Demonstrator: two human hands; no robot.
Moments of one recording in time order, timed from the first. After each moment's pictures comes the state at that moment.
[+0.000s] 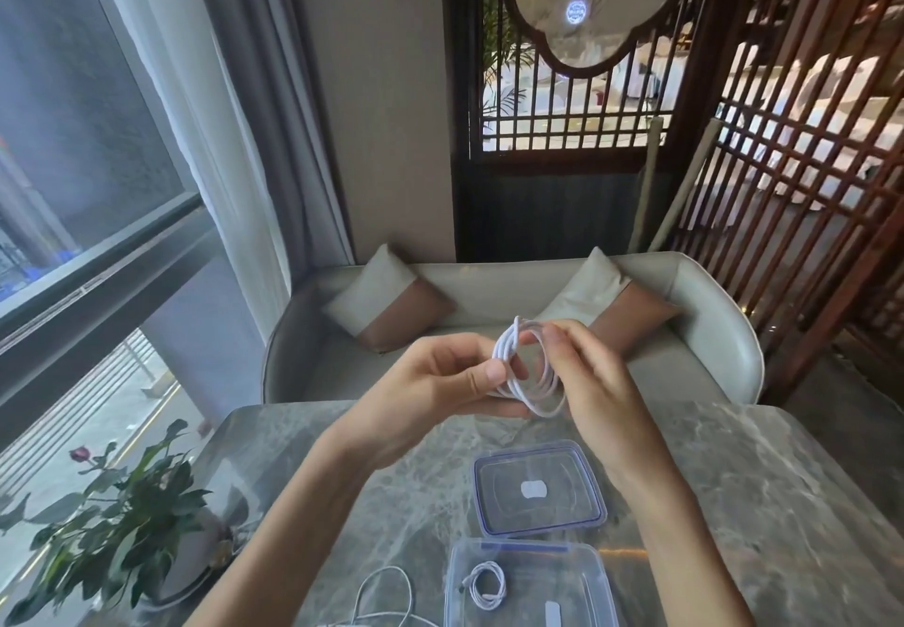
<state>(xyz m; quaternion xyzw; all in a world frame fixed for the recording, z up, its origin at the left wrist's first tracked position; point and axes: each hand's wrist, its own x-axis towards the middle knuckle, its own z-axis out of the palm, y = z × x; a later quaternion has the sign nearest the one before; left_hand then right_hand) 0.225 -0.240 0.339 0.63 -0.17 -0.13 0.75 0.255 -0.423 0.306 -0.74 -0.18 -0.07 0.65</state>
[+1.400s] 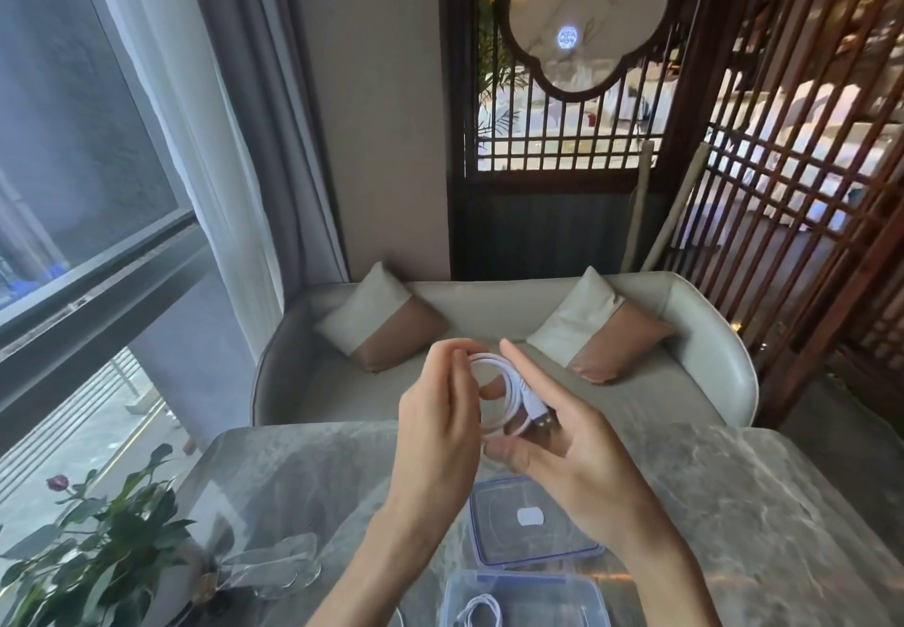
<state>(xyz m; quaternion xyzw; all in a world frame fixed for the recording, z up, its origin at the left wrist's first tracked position) 0.220 -0.275 0.322 0.78 -0.04 0.29 0.55 0.238 -0.417 0.304 -0.66 -0.27 0.09 0.69</state>
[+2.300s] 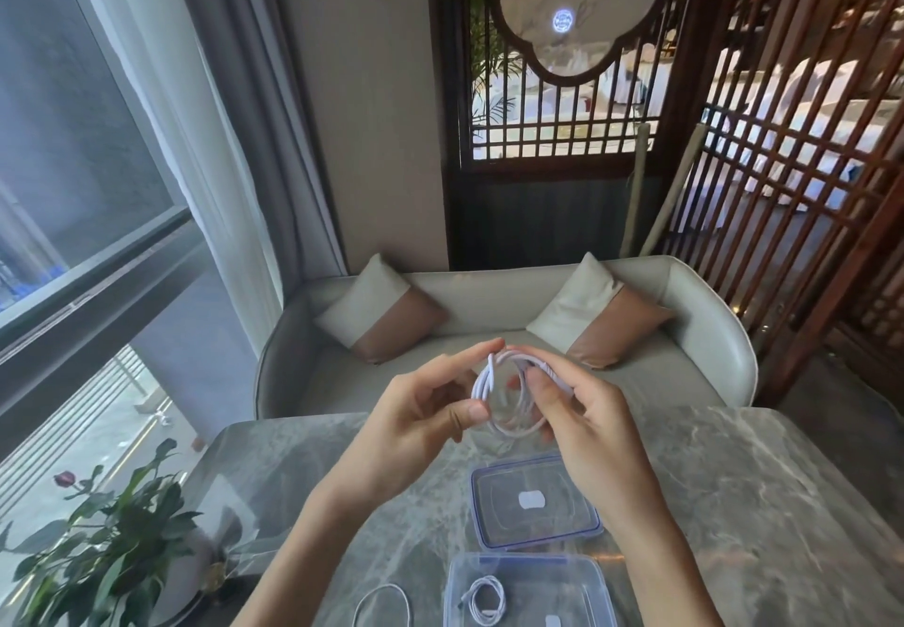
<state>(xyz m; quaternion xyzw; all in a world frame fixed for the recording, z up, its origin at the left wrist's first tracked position) 0.220 -0.235 0.318 0.75 -0.20 0.05 0.63 0.237 -0.423 0.299 -0.71 -0.16 -0.05 0.68</state>
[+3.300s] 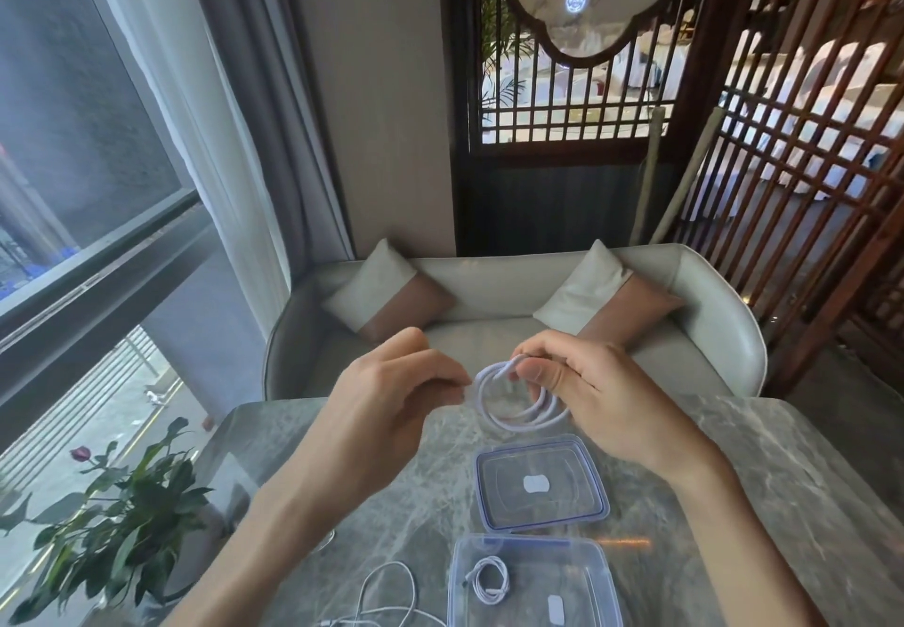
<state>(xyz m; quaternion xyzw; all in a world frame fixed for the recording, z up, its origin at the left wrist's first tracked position) 0.192 -0.218 0.348 0.91 -0.20 0.23 0.29 0.263 -0.442 0.323 -0.82 -0.32 -0.01 0.48</state>
